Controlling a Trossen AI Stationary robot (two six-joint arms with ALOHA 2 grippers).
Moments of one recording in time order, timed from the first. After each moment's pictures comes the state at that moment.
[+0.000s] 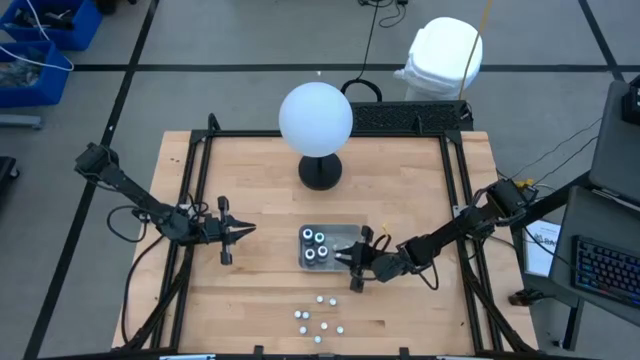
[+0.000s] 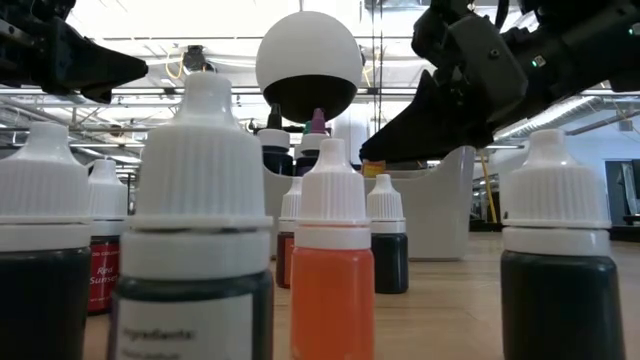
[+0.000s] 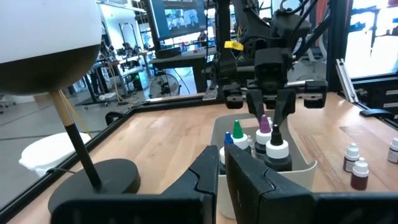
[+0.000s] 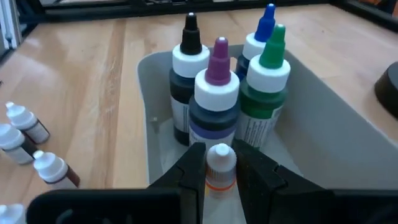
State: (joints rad) left arm -0.62 0.65 0.04 0.63 -0.73 0.14; right arm 0.46 1.77 0.70 0.57 0.60 0.34
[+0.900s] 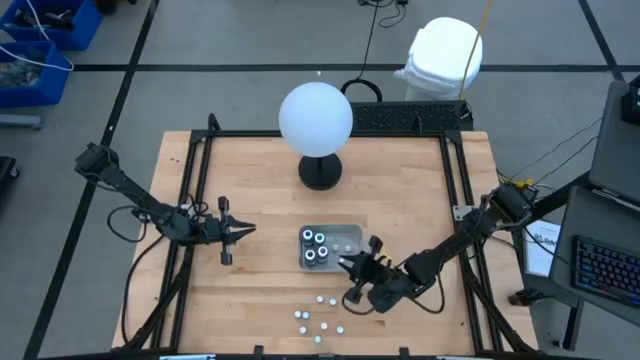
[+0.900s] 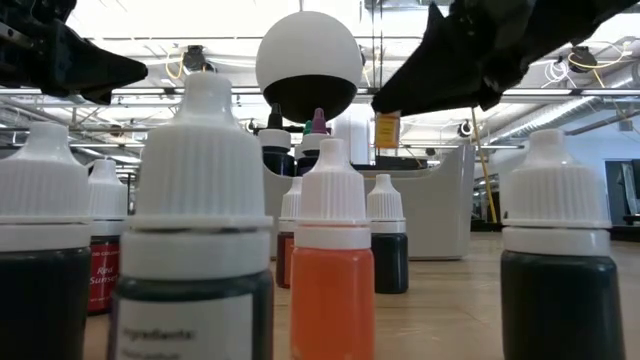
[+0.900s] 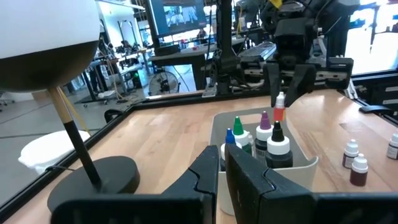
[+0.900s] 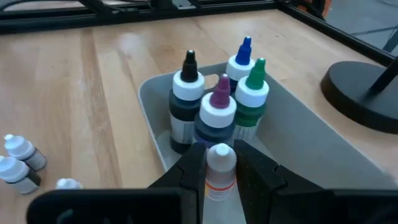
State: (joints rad) left arm -0.62 0.65 0.04 0.62 -0.73 0.13; right arm 0.59 1.76 0.95 0.07 0.89 0.60
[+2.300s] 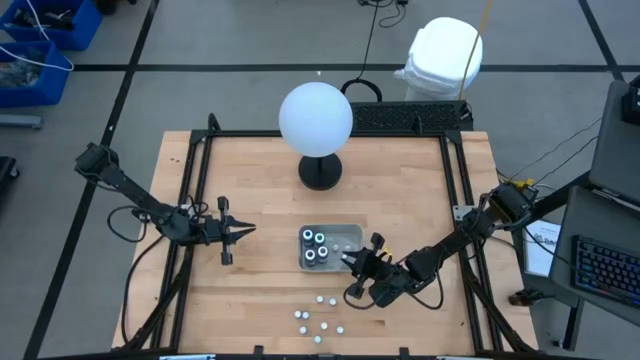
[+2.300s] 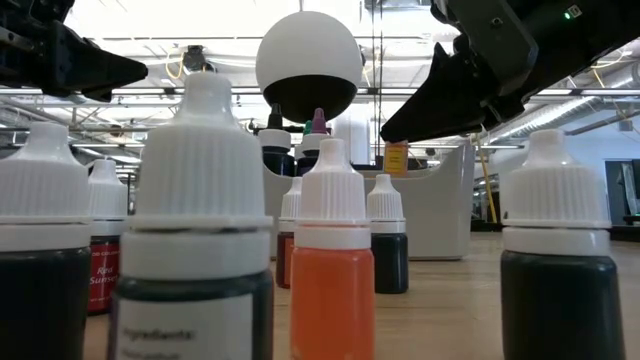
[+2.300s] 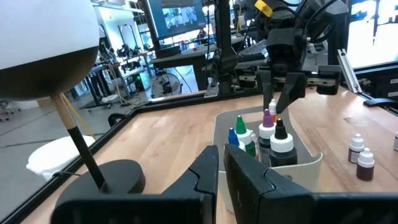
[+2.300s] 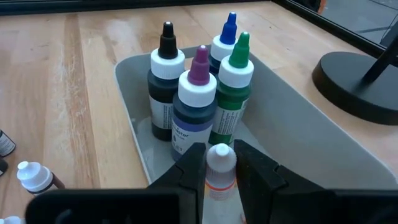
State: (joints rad) left arm -0.62 0.65 0.04 0.62 -0.73 0.17; right arm 0.58 1.76 0.88 0.13 0.89 0.58
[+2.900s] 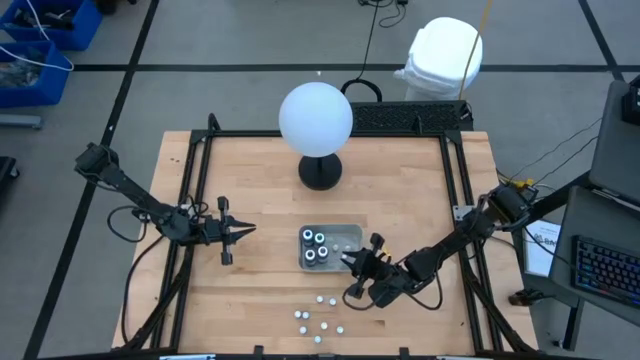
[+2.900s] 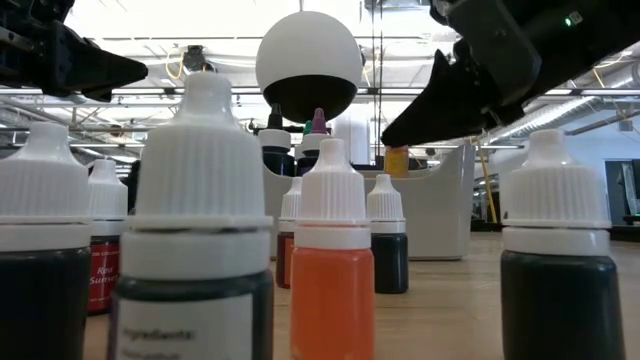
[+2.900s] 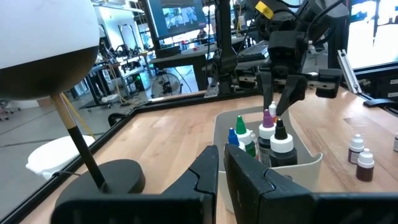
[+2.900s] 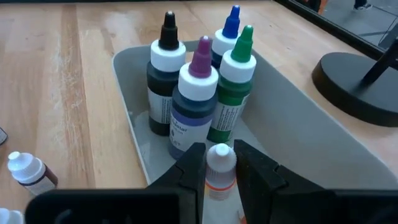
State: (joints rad) left arm -0.62 0.65 0.04 0.62 -0.73 0.17; right arm 0.57 1.78 0.88 0.13 0.89 0.55
